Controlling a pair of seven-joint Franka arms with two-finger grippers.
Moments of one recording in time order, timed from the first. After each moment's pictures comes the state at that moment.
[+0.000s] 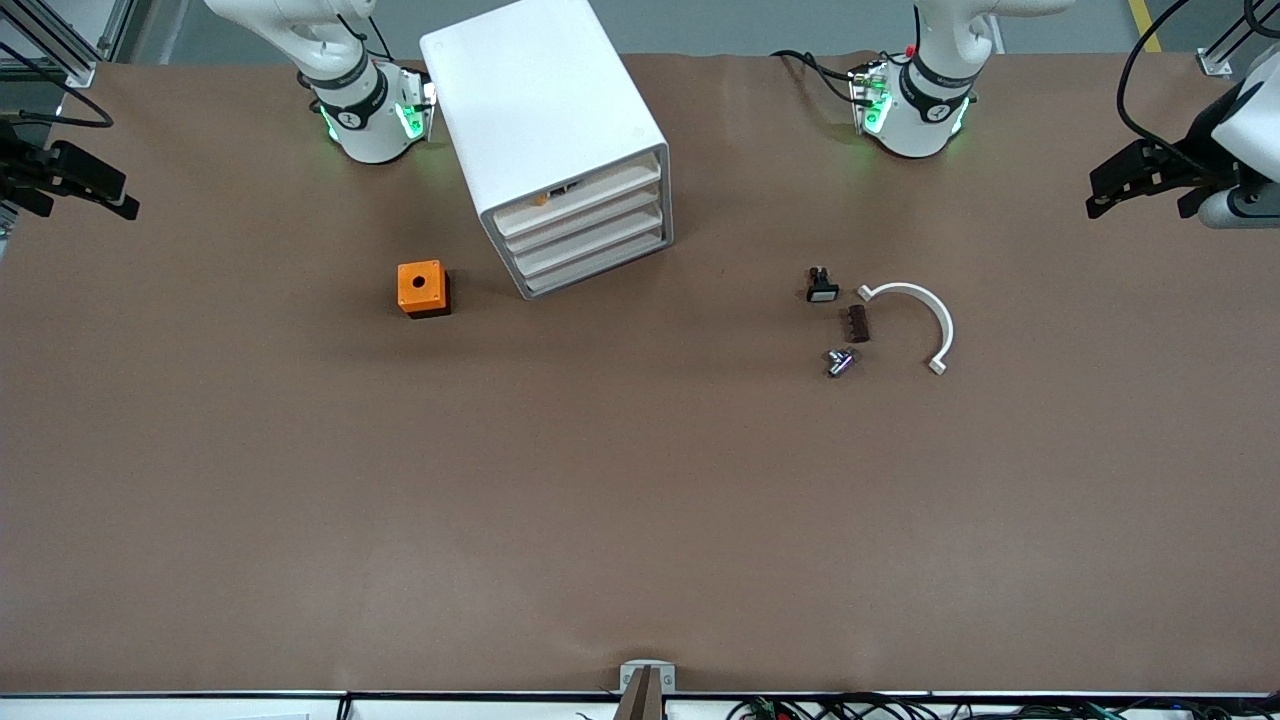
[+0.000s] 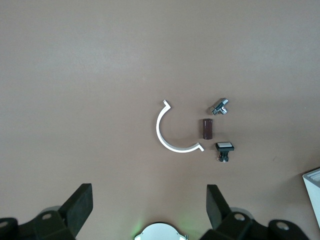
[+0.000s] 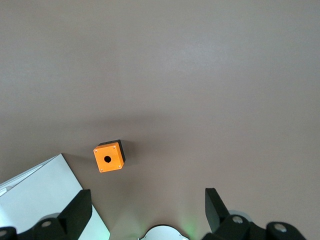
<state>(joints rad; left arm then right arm) -0.10 -0.13 0.05 -1.68 0.01 1.48 -0.03 -0.02 -0.13 -0.07 -1.64 0.02 1.44 -0.01</state>
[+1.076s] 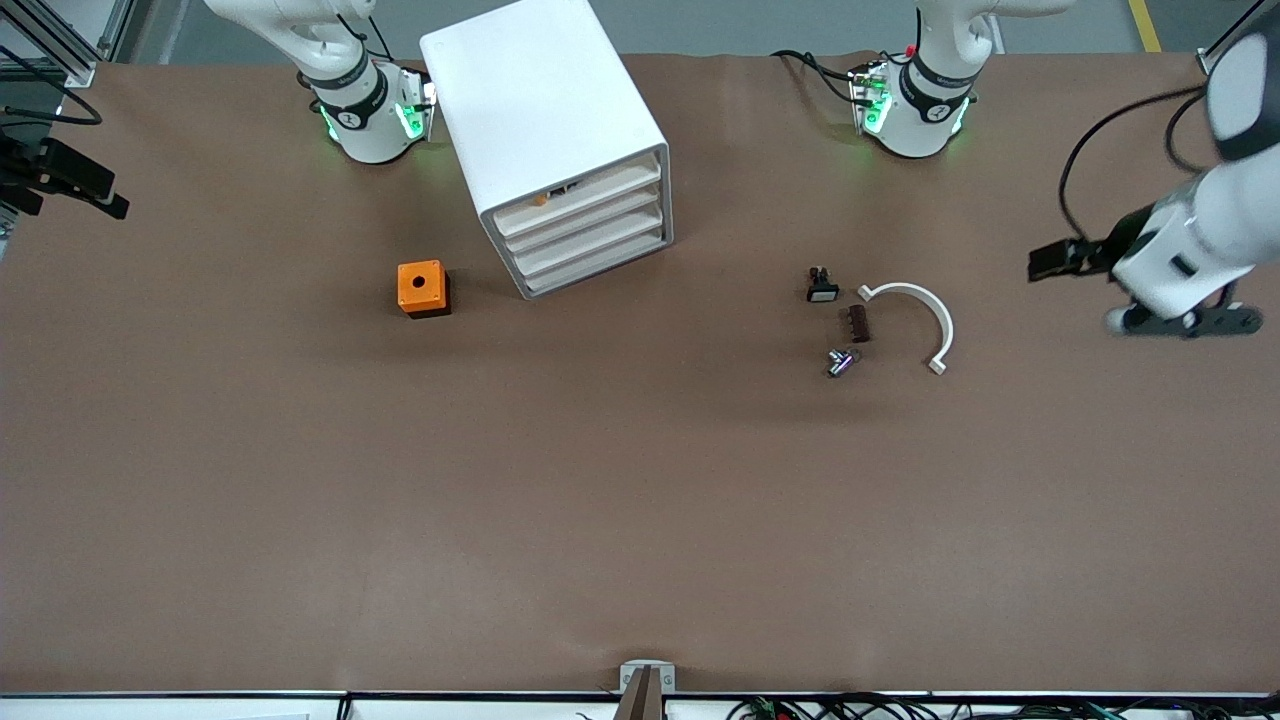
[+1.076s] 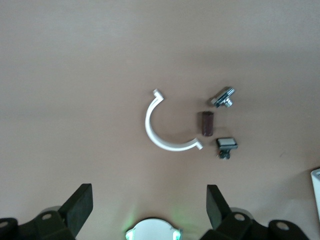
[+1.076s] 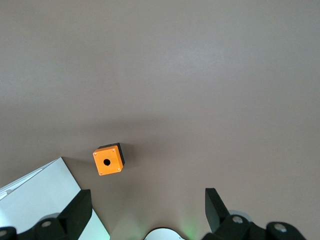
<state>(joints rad) -0.11 0.12 0.05 -1.68 -0.04 1.55 -0.04 -0.02 -0.13 -0.08 -1.62 0.02 1.44 -0.01</state>
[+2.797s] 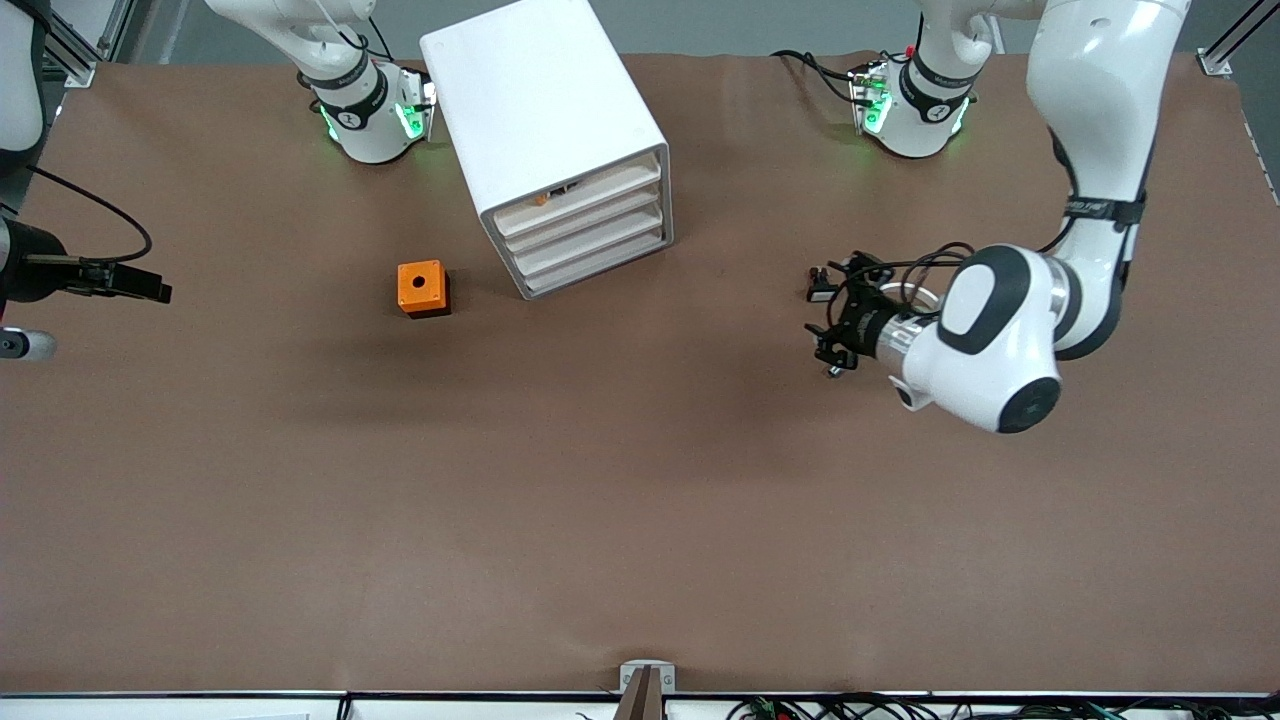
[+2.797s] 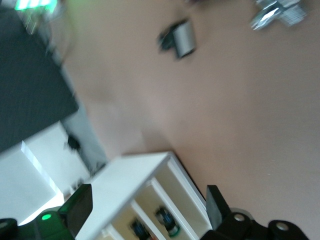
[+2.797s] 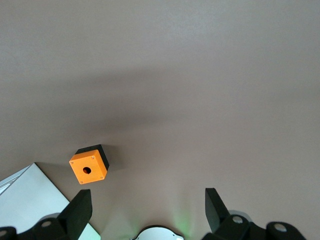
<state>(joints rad) -0.18 0.55 -0.13 -1.56 -0.57 1.43 -1.78 -0.04 0.12 -0.08 -1.58 0.00 1.47 -0.01</state>
